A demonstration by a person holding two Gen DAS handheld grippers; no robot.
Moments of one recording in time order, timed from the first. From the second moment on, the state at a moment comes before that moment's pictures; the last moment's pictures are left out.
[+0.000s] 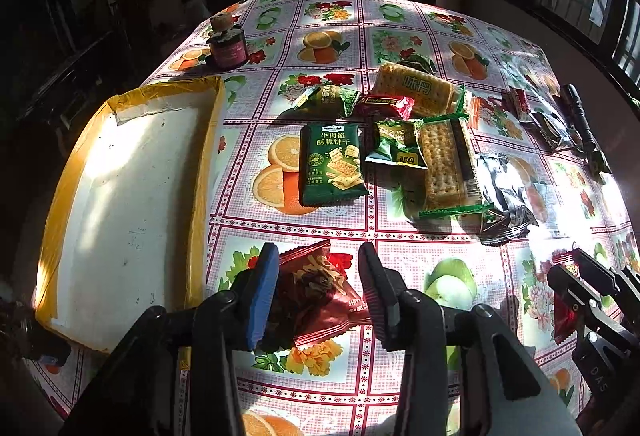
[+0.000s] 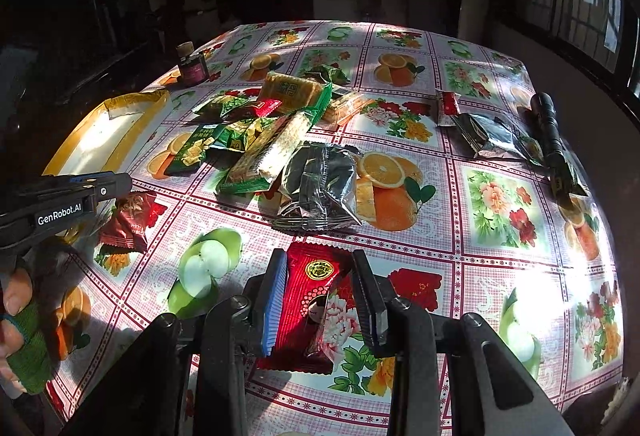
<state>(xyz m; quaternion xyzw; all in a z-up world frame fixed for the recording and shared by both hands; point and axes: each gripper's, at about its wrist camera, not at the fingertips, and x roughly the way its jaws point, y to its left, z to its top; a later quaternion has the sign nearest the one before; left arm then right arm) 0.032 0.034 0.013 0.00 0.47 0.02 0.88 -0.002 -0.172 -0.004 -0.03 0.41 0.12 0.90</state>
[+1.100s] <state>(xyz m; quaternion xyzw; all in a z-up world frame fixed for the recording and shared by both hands) 0.008 0.068 0.033 -0.03 0.46 0.03 0.89 -0.010 -0.153 0.009 -0.01 0.40 0.16 0.90</state>
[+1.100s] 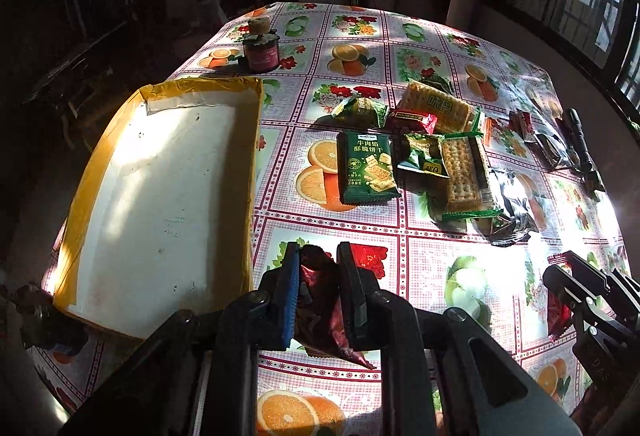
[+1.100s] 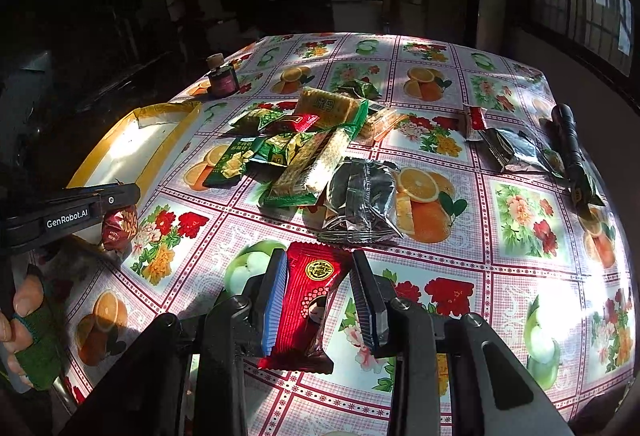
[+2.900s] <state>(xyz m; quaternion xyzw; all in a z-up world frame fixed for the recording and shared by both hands) -0.010 0.224 0.026 -0.13 0.45 0.16 0.87 0.085 0.075 0.004 0.00 0.42 0.38 0.83</state>
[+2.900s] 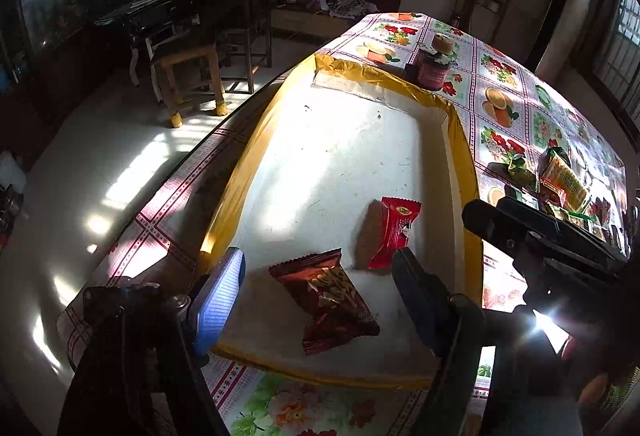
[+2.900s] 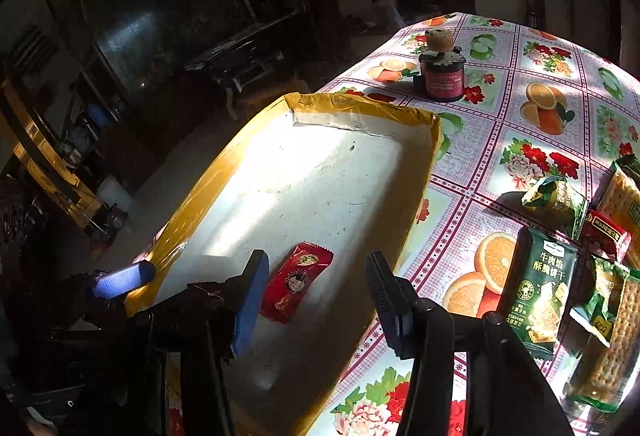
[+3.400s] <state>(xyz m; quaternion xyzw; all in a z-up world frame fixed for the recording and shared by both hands) 0.032 0.059 0.026 -0.06 0.46 0.05 0.88 0.038 -0.185 0.003 0.09 0.40 0.17 0.90</state>
